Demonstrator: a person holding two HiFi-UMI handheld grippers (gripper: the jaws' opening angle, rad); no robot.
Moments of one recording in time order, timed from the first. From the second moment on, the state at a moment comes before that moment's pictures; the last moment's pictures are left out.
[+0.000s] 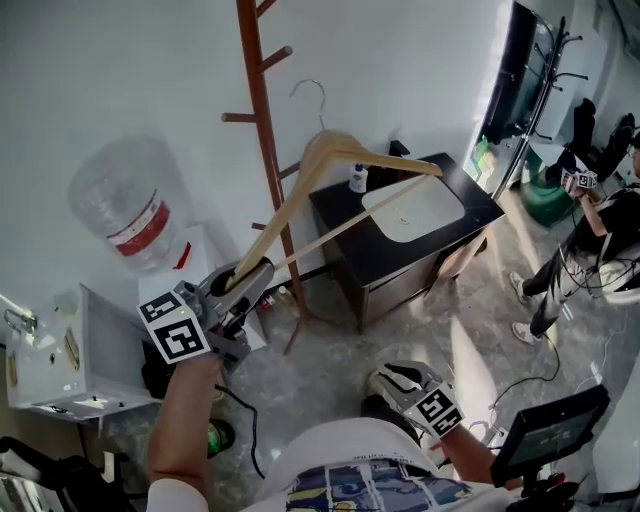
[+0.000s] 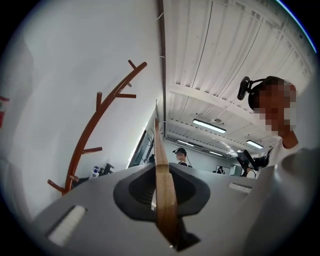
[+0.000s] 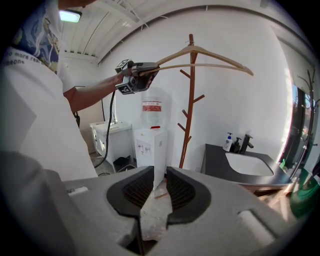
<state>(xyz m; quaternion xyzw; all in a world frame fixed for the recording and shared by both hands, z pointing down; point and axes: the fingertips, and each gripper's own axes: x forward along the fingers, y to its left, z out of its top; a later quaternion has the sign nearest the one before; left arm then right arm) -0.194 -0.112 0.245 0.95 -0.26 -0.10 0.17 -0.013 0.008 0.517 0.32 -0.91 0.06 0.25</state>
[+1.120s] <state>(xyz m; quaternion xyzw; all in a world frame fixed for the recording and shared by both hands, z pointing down) -0.236 -0.246 0.221 0.92 -0.36 -0.09 0.13 0.053 -0.084 0.522 0.33 -0.91 0.07 0.24</state>
